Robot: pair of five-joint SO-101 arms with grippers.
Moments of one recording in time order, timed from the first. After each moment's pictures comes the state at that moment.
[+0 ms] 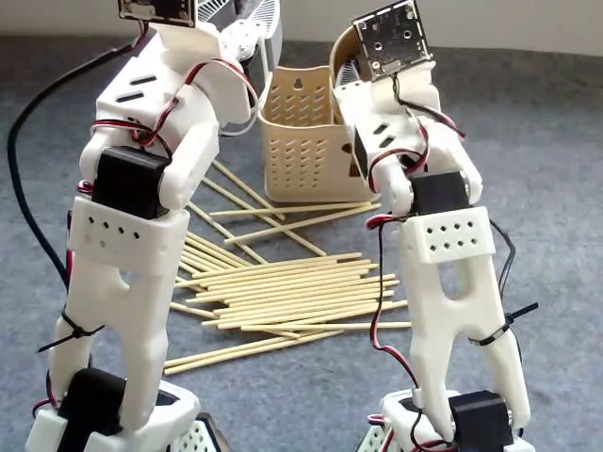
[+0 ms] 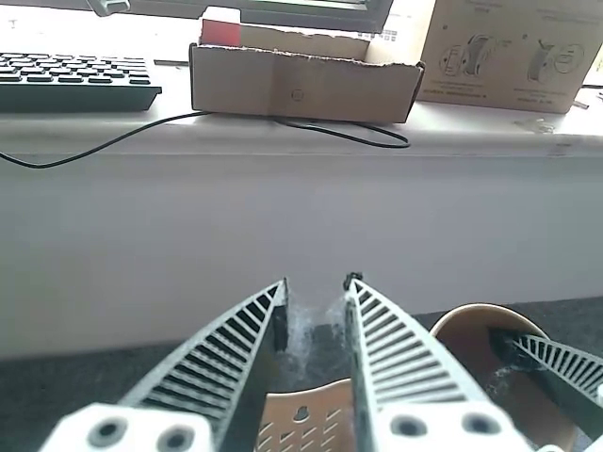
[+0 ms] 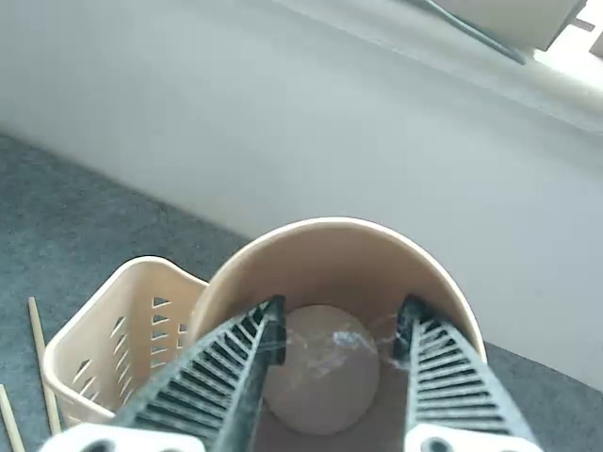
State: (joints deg) left arm 12.7 -15.9 -17.9 48.4 11.2; right arm -16.4 -20.2 6.7 33.9 17.8
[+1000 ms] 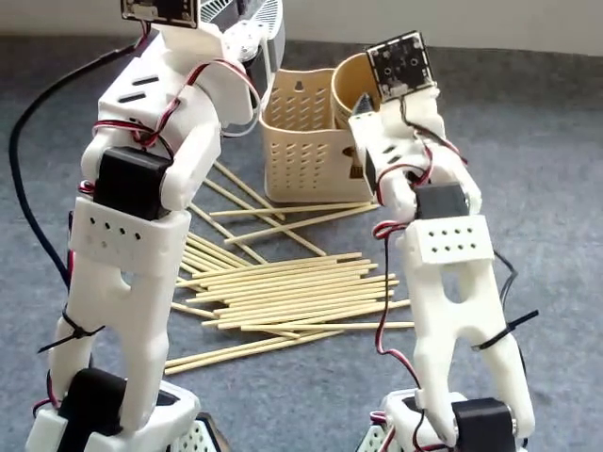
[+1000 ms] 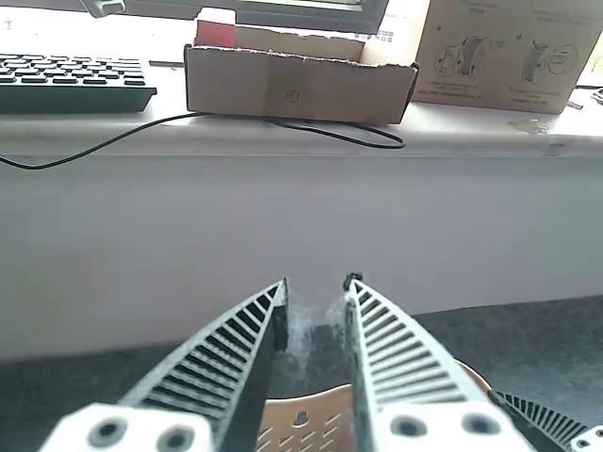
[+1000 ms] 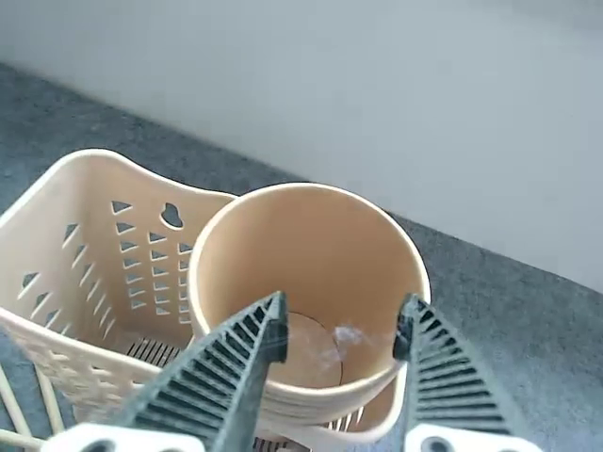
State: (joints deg) left arm 13.1 -15.9 -17.9 48.4 11.2; right arm -12.5 -20.5 21.5 30.6 17.8
